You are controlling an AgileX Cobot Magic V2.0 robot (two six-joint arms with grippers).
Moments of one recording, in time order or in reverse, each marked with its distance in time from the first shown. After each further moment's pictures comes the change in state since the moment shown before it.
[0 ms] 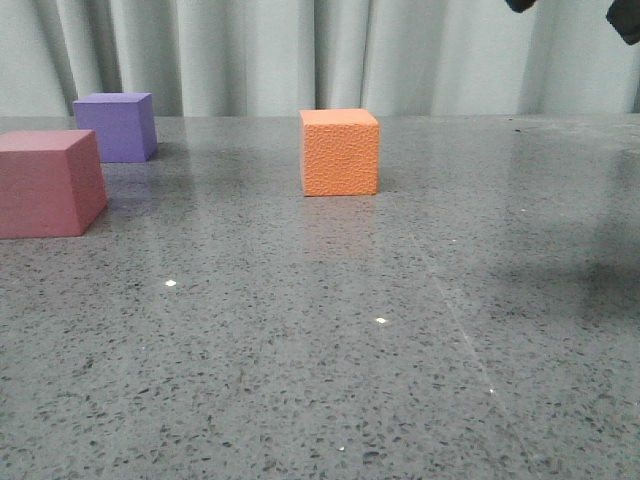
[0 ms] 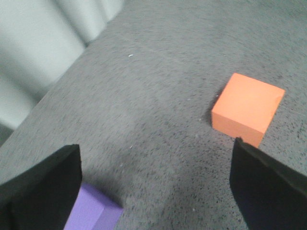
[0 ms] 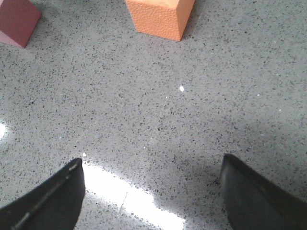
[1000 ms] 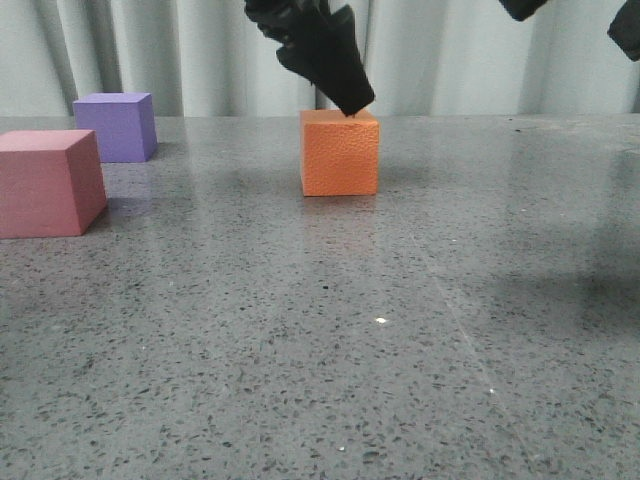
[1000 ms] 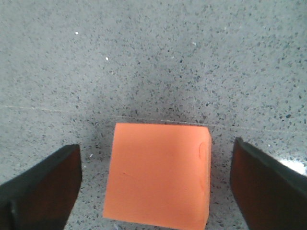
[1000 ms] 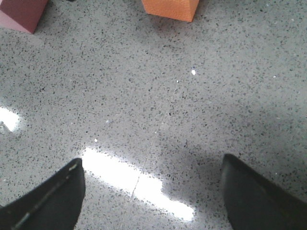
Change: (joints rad) left arm -0.246 0.319 -0.097 0.000 -0.039 0.217; right arm 0.000 0.000 0.000 0.040 0.044 0.000
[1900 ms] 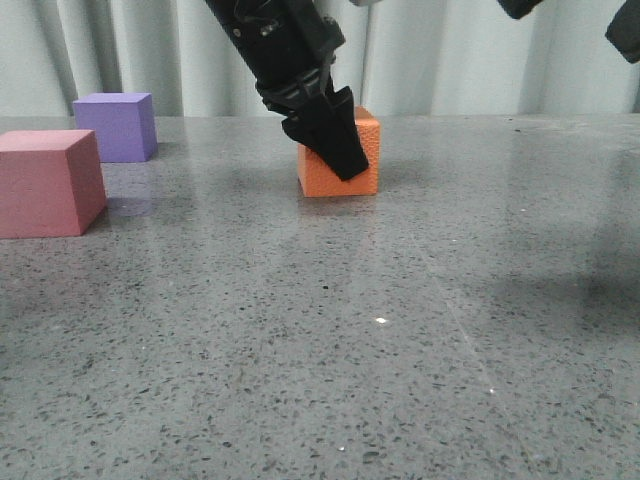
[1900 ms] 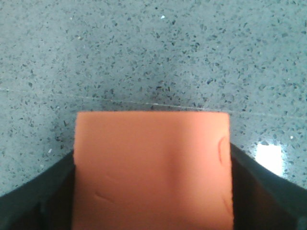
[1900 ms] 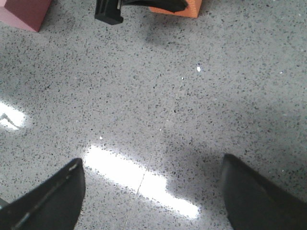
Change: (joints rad) left arm 0.000 0.103 0.000 0.002 -0.005 0.000; right arm 0.000 0.000 0.000 0.020 0.006 0.000
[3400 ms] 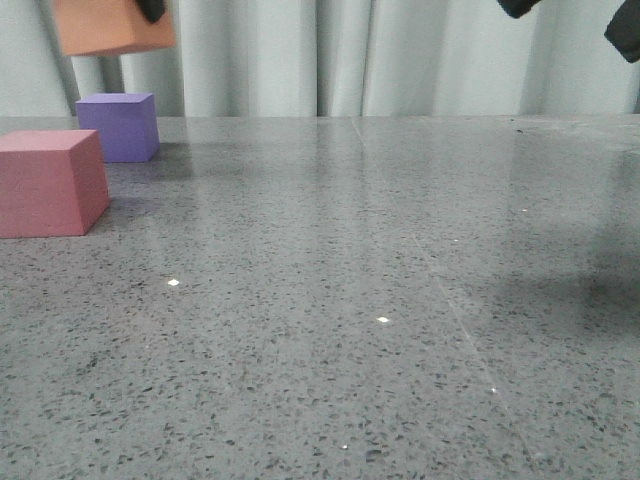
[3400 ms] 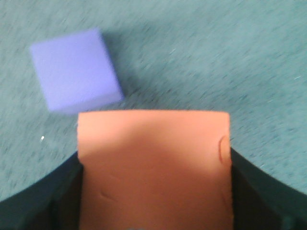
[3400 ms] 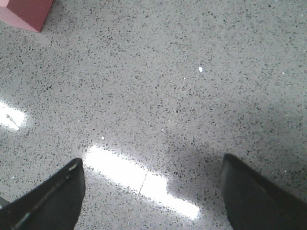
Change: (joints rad) left arm 0.214 -0.269 -0.034 0.431 0.318 -1.232; right arm 0.000 0.000 0.000 0.002 0.000 0.000
